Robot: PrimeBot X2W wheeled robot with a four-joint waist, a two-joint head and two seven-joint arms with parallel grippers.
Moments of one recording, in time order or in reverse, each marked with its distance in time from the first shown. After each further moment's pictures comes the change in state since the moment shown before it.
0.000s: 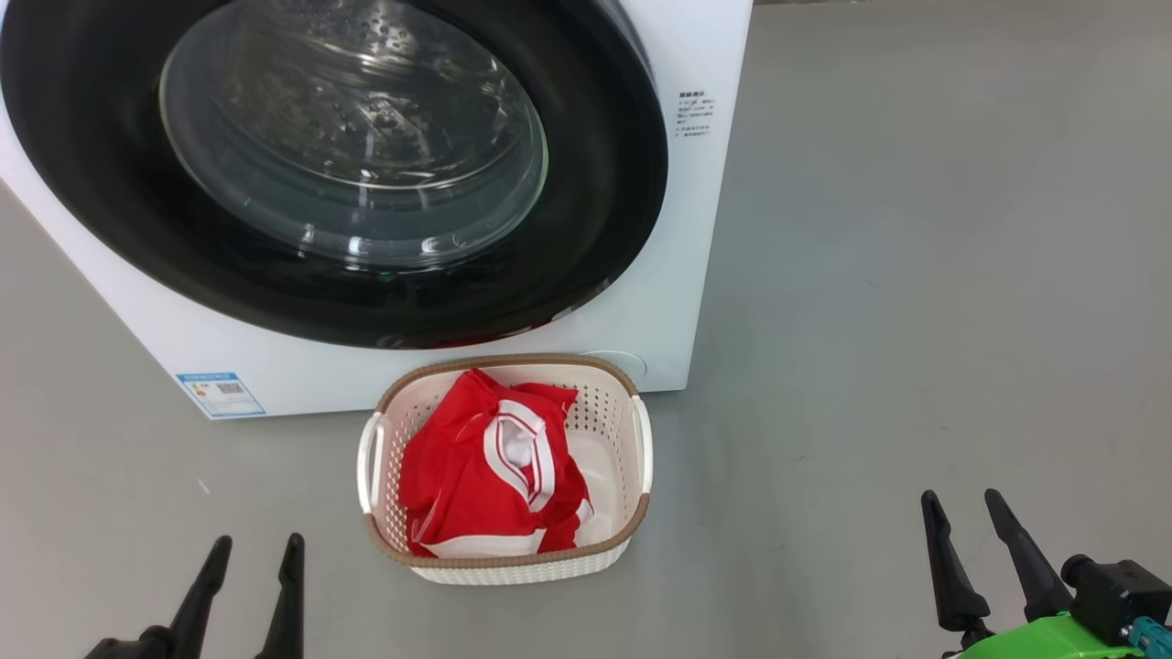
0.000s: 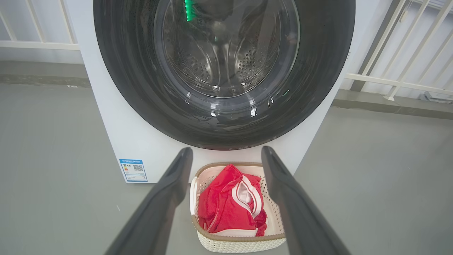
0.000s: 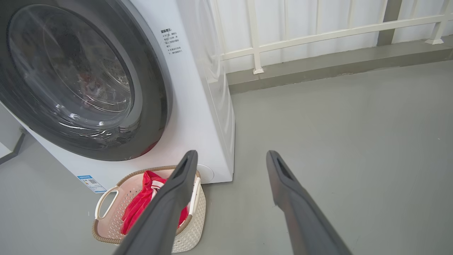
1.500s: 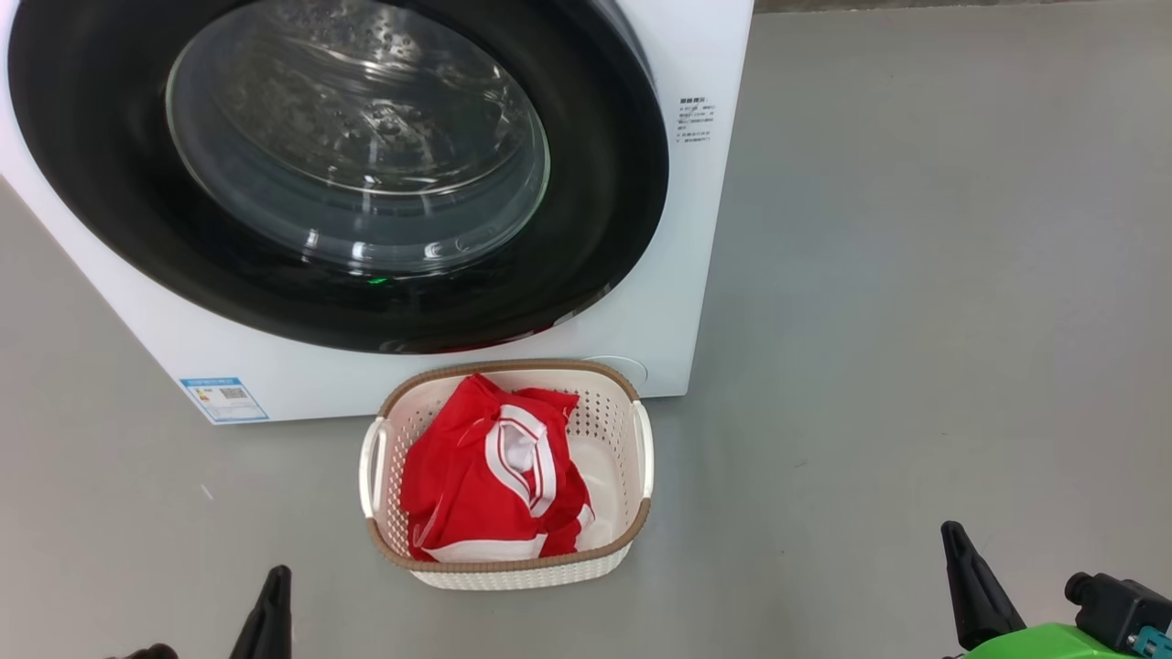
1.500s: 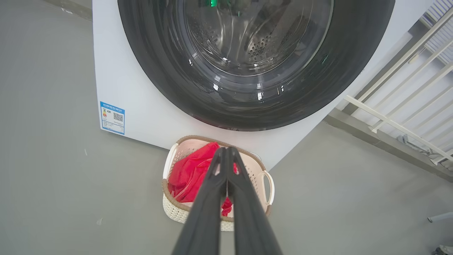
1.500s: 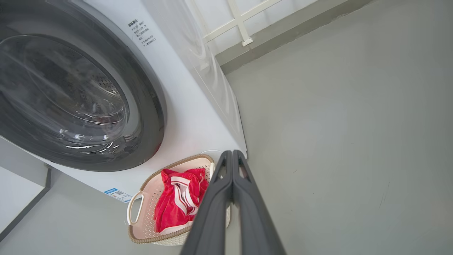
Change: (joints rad) left arm 0.009 -0.060 -0.001 0.061 -0.240 0.001 0.074; right arm -0.001 0.031 -0.001 0.072 0.232 0.000 0.069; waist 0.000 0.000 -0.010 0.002
